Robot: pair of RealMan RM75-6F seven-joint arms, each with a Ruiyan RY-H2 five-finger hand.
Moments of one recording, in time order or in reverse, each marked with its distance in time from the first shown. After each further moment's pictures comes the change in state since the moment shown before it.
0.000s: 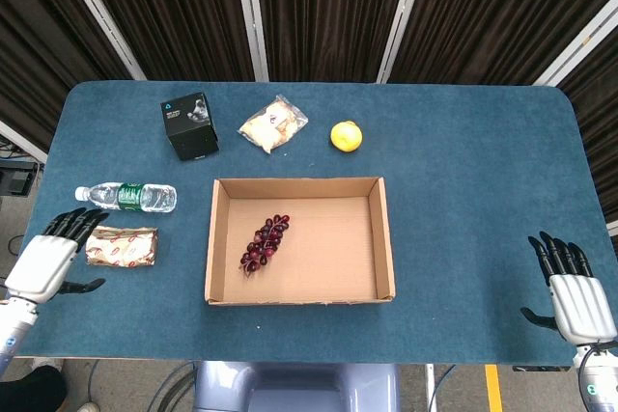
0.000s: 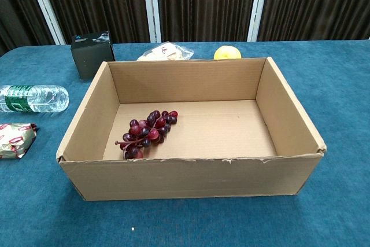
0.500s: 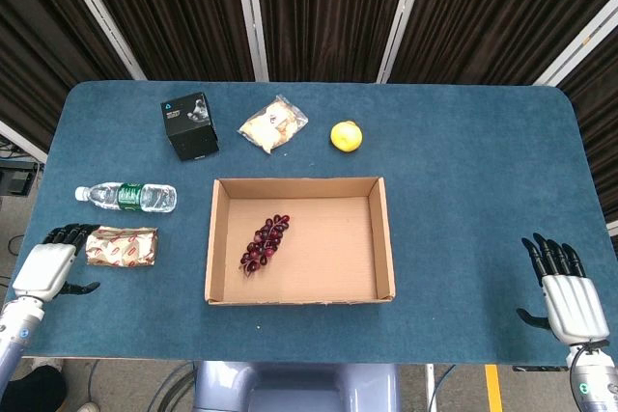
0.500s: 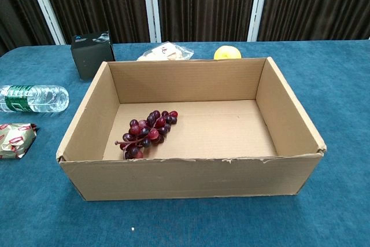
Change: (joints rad) left arm -0.001 -0.214 -0.026 0.305 -0.095 -0.136 -0.068; right arm 0.003 -0.017 -0.004 -0.007 -0.002 -0.002 -0.055
